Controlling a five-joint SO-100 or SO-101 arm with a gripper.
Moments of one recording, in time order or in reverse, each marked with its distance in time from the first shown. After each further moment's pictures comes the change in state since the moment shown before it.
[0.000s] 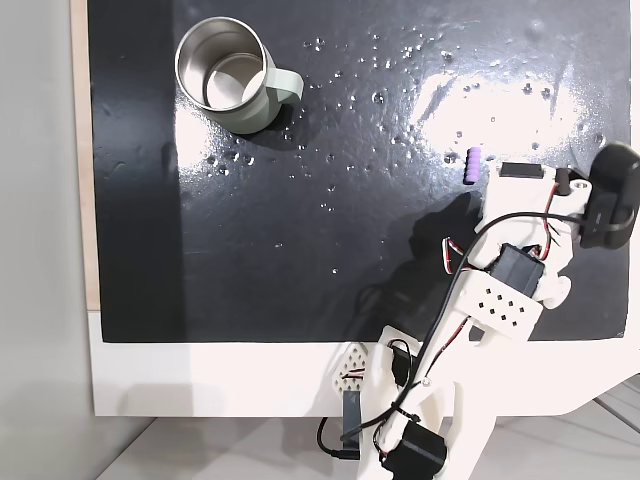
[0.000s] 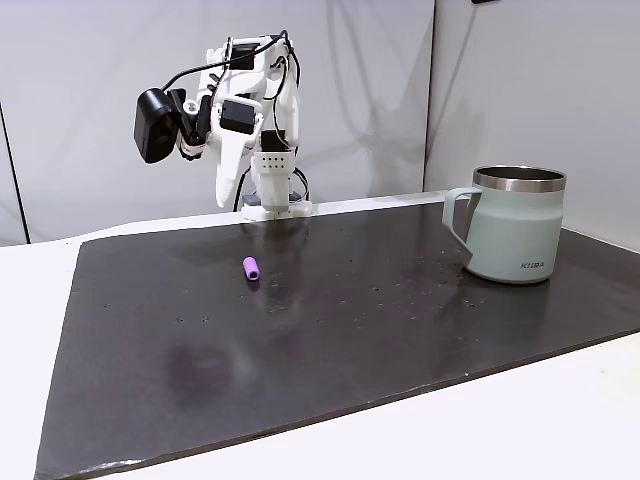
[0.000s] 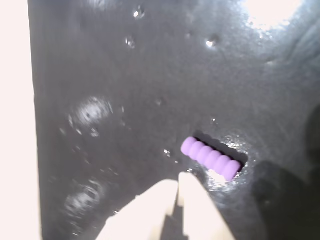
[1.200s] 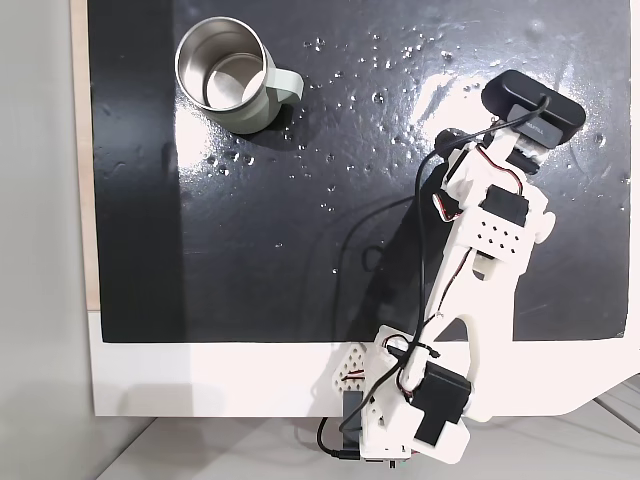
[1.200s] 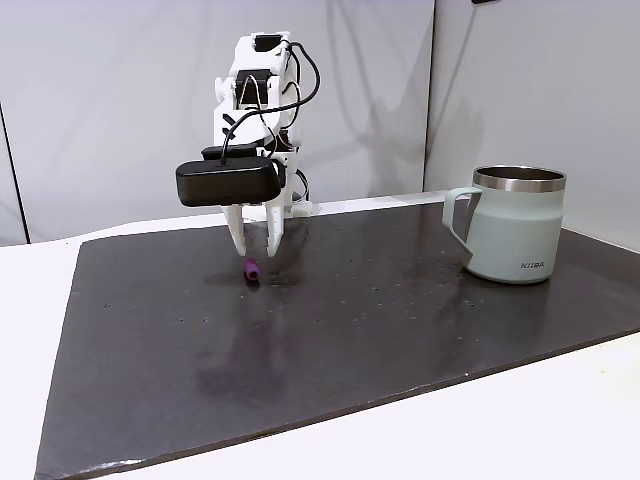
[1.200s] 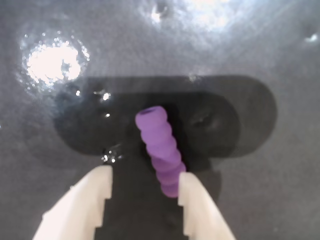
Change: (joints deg) arm -5.2 -22.3 -10.2 6.0 -52.5
